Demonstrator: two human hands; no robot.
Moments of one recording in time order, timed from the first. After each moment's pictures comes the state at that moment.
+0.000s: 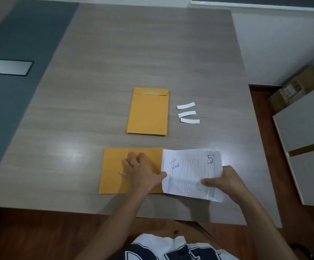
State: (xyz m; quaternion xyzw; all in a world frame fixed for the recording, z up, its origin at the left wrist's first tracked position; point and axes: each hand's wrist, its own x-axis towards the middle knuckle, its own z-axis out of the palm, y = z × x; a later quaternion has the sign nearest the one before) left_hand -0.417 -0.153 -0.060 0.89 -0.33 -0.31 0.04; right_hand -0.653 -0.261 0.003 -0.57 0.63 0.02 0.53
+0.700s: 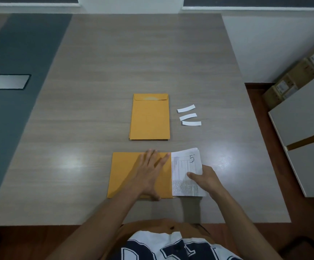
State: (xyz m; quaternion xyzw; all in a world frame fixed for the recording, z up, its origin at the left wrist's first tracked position) left_hand -0.370 -0.156 -0.044 0.67 -0.71 -0.21 -0.11; right_hand -0.584 -0.236 -0.031 -0.56 0.64 -0.04 0.53
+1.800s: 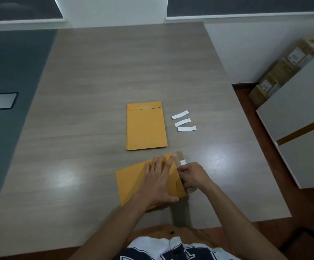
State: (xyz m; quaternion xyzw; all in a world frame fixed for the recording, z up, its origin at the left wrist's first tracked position) left_hand -0.383 -0.166 -0.031 0.67 -0.70 -0.24 0.02; right_hand -0.534 -0.246 -0.018 -0.59 0.62 0.02 0.52
